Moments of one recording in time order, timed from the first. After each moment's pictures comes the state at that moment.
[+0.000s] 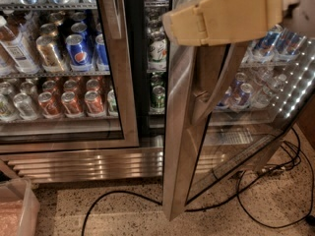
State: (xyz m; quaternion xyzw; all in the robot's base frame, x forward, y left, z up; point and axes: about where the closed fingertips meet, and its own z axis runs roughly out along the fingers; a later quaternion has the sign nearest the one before) arm 0.395 -0.065 1.129 -0.36 0.74 0.18 0.53
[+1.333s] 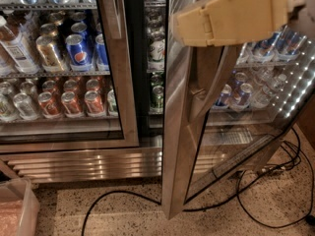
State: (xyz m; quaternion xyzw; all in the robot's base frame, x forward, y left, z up) arm 0.395 -0.065 1.129 -0.36 0.74 0.18 0.53
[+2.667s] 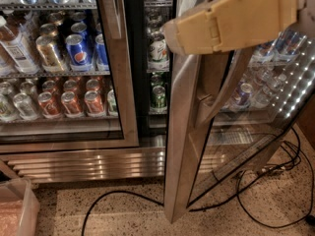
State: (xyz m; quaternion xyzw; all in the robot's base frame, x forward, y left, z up) arm 0.394 -0.066 1.129 -0.36 0.74 0.18 0.53
